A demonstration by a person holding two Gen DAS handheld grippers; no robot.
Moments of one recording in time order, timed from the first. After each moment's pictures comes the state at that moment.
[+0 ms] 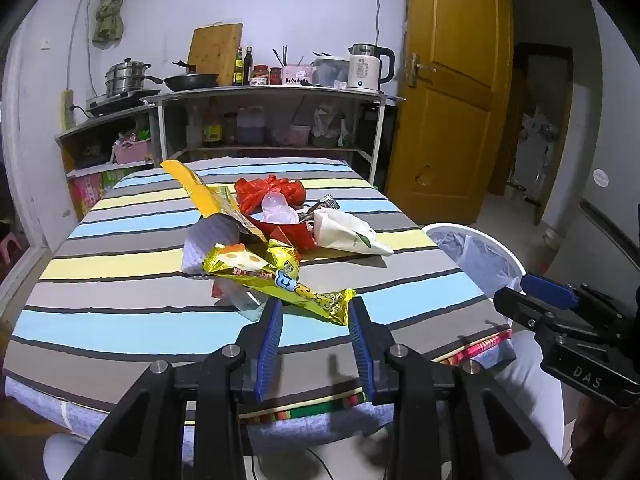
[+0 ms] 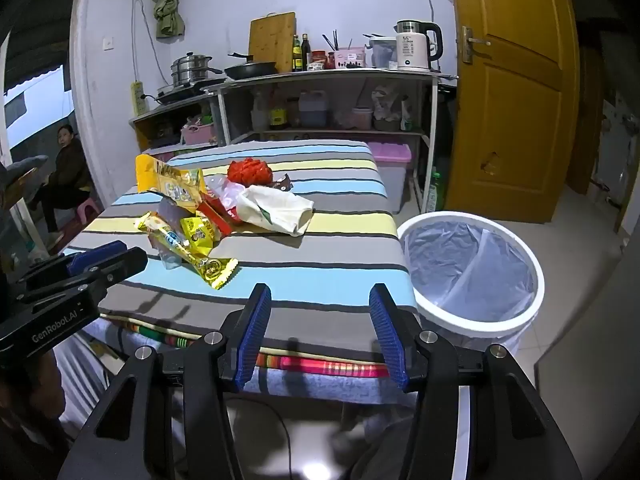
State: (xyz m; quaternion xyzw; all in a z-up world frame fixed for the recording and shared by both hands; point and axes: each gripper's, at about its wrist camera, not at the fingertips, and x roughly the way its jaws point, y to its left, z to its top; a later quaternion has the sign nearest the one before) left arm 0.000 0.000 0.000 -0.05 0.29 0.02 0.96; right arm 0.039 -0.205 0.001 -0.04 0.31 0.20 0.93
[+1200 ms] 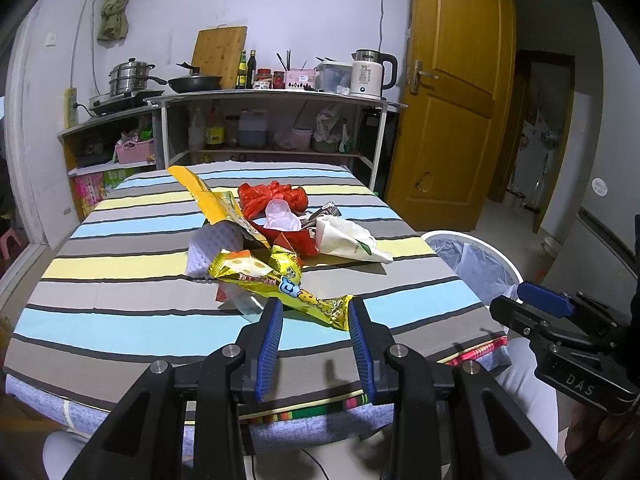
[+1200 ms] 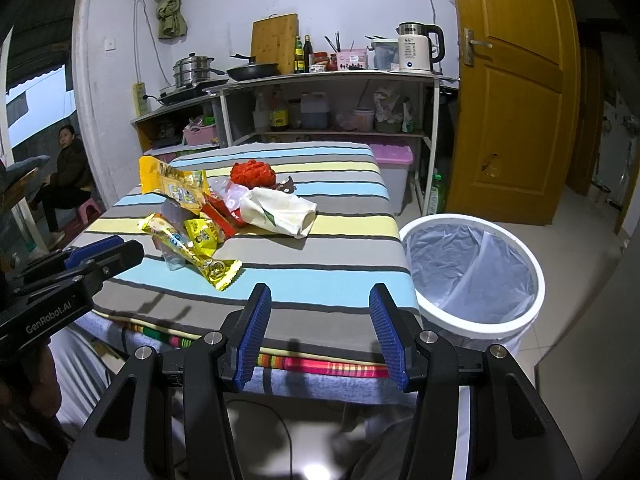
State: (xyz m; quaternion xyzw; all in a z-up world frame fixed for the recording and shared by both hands) left arm -0.001 0.004 0.009 -0.06 0.29 0.02 0.96; right arm 0.037 -0.203 0.003 -0.03 0.31 0.20 0.93
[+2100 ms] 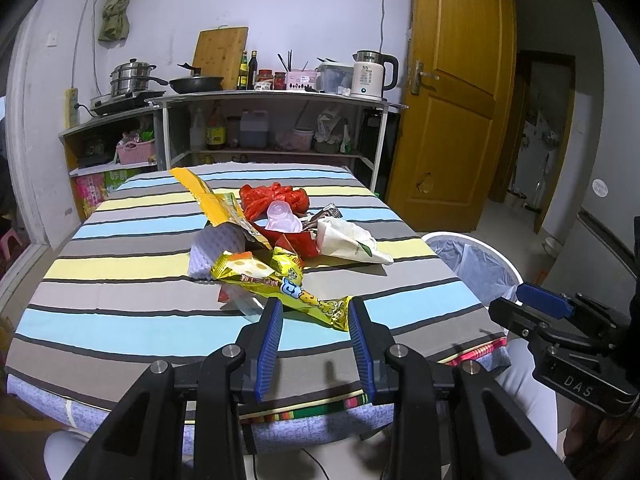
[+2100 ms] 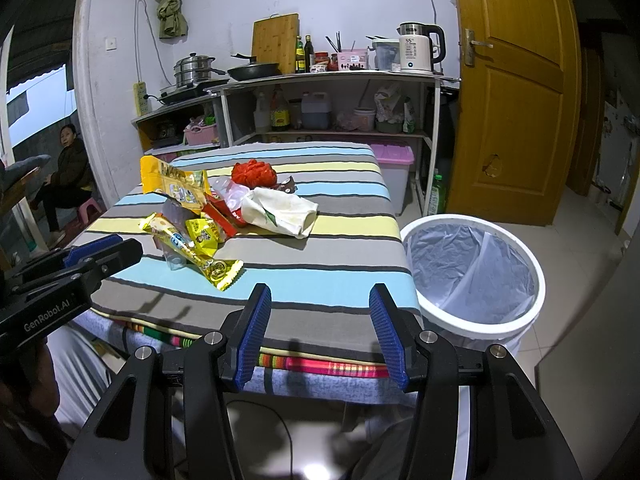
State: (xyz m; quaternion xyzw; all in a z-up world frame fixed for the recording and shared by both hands) left arm -0.007 0.005 0.012 -0.06 0.28 0.02 0.96; right arm 0.036 -0.202 0.003 -0.03 0.31 0.20 0.93
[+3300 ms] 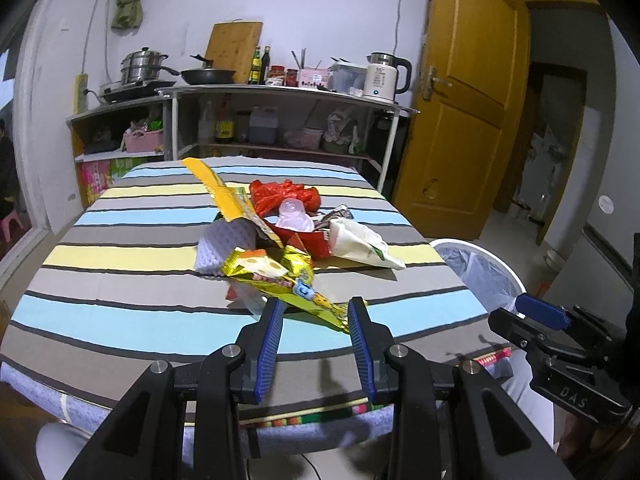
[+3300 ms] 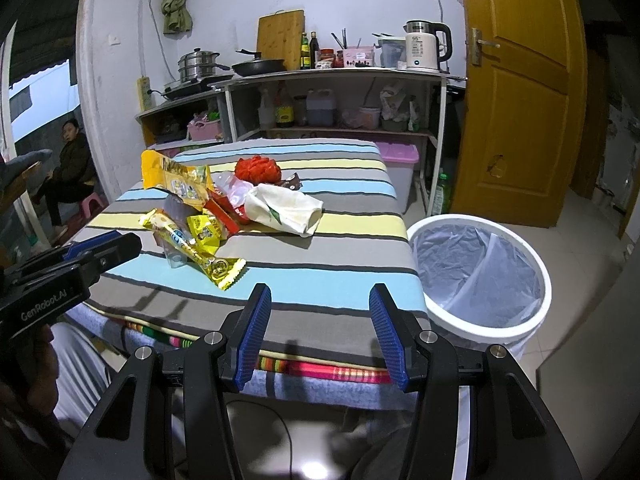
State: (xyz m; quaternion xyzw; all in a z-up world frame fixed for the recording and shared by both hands) left arm -0.001 0.020 0.009 -0.09 0.29 0.03 0.95; right arm 0.043 -0.191 0.000 -0.04 0.31 0.21 0.93
